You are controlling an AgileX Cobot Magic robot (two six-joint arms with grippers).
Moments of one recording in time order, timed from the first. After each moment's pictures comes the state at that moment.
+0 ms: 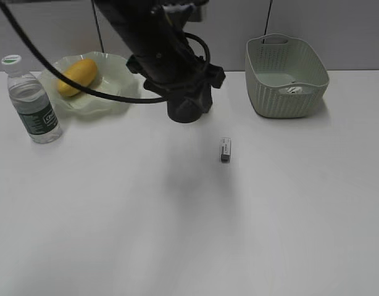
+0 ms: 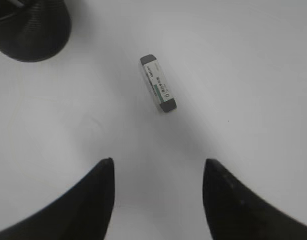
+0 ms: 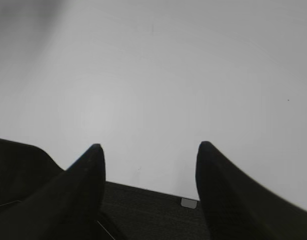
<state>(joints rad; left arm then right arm) -0.69 2.01 -1.73 -0.13 0.91 -0.09 0.26 0.28 -0.51 -0.04 1.05 0.01</state>
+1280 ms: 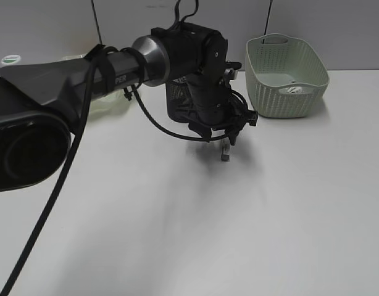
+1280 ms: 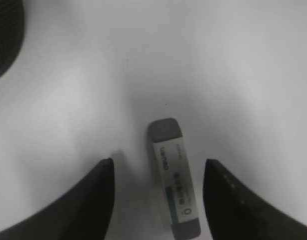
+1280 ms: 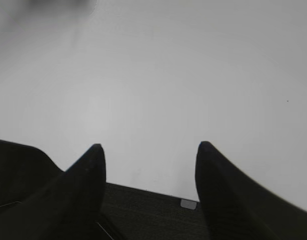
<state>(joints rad) -0.73 2.57 -2.31 -0.02 1.05 -0.39 0.26 0.28 -0.51 -0.04 1.05 0.01</state>
